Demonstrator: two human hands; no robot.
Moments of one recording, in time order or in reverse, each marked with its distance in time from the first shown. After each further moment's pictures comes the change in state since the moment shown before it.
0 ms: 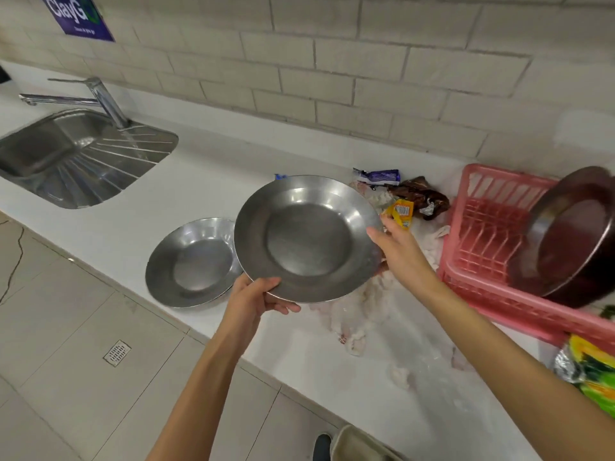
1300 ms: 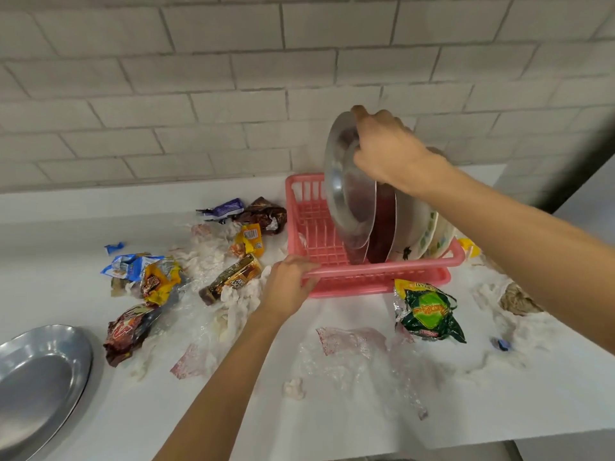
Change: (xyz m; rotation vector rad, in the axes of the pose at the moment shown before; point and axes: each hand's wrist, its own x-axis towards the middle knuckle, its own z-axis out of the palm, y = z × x) left_hand 0.092 -0.091 0.243 1.140 -0.635 0.673; right_hand -0.064 -0.126 -0.226 -1.303 0.630 -0.093
